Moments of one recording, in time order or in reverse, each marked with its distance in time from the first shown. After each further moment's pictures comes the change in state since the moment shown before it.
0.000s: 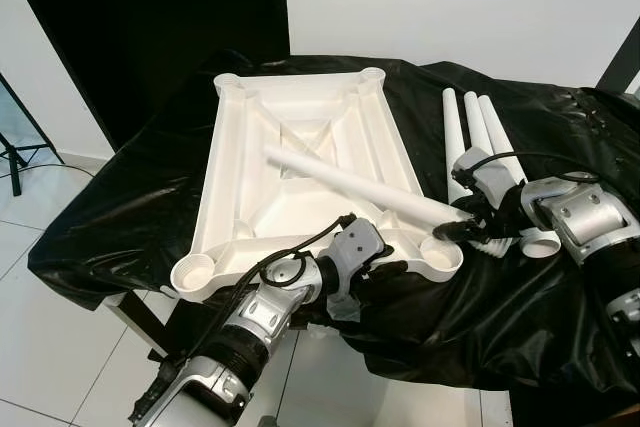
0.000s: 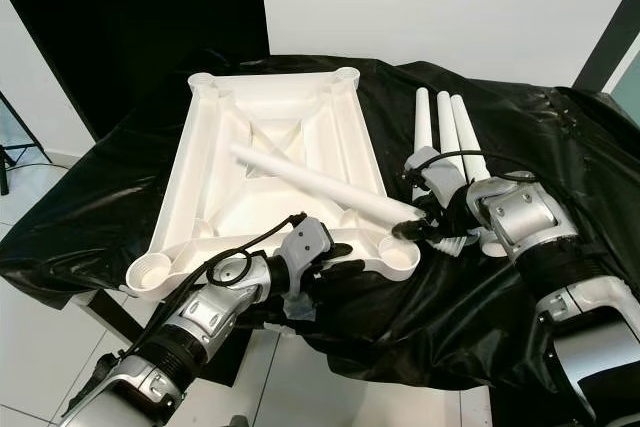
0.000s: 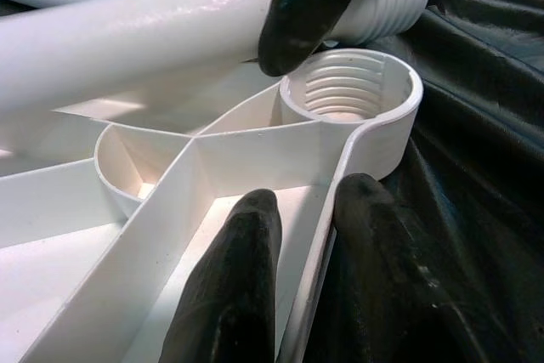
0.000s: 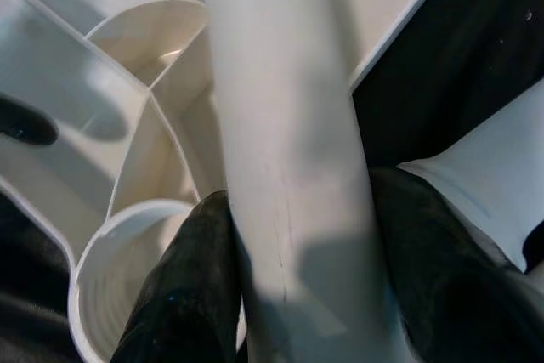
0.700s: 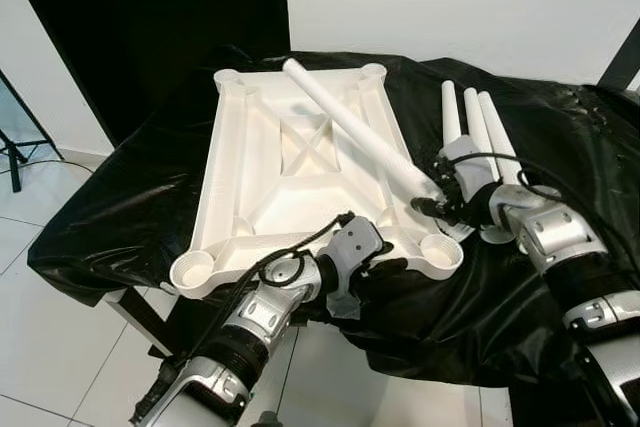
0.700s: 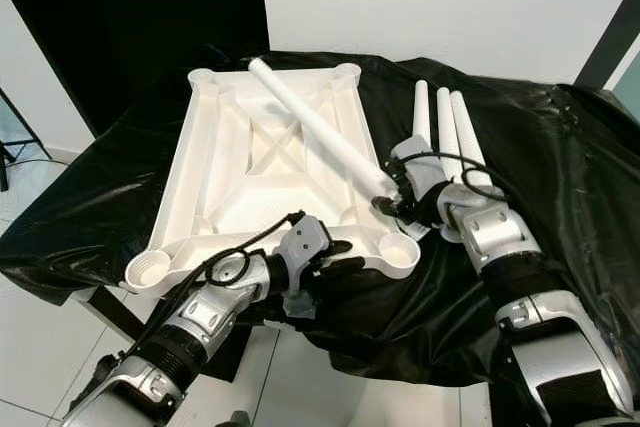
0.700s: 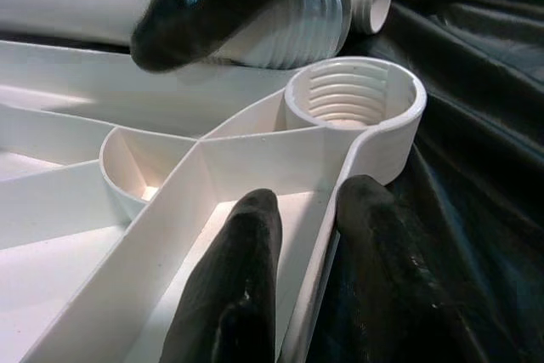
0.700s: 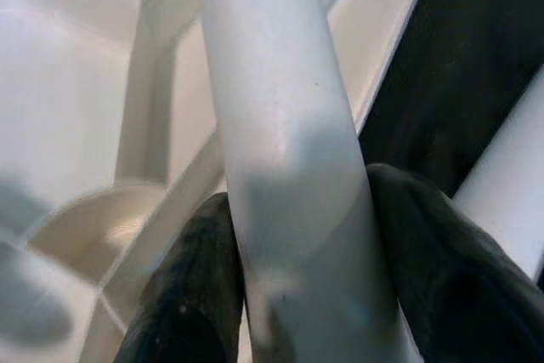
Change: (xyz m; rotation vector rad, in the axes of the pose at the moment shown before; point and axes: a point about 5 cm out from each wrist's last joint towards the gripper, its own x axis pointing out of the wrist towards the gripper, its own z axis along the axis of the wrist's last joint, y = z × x) left arm -0.003 0.001 0.001 -0.012 -0.044 0.025; right arm 0.020 0.025 0.009 0.092 -0.376 -0.316
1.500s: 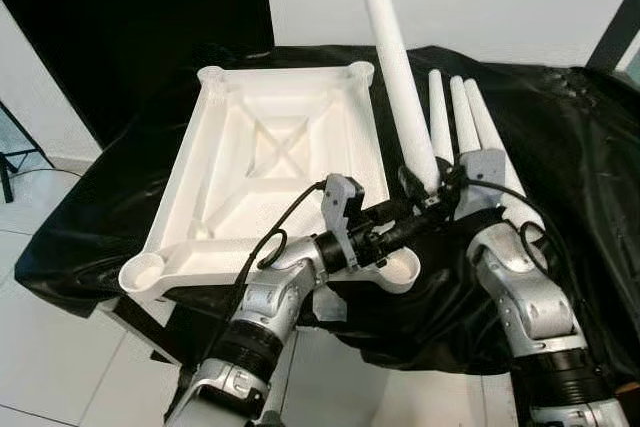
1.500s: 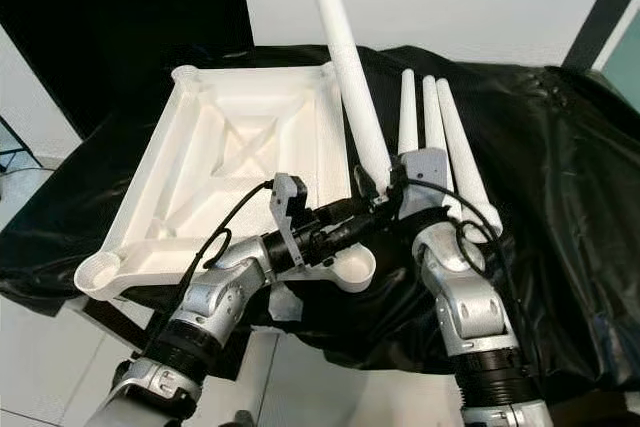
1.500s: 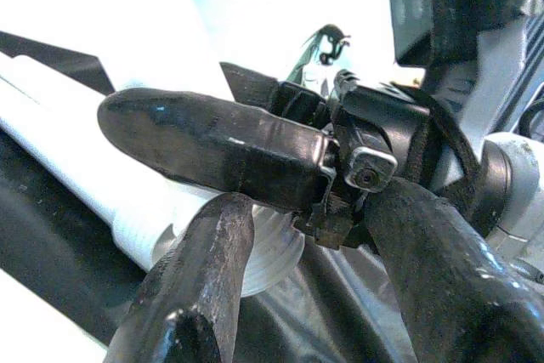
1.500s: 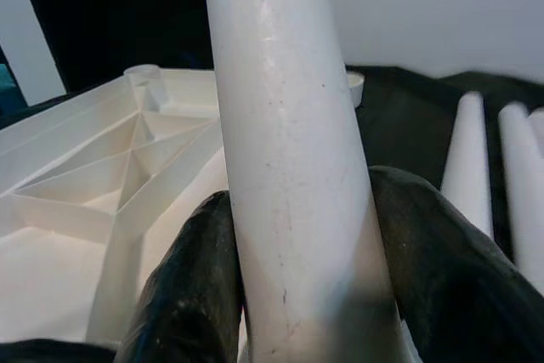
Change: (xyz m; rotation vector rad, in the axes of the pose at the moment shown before) left arm -0.001 0.012 0.049 -0.377 -0.455 -0.023; right arm -0.040 0.034 0.020 0.138 -0.388 -0.271
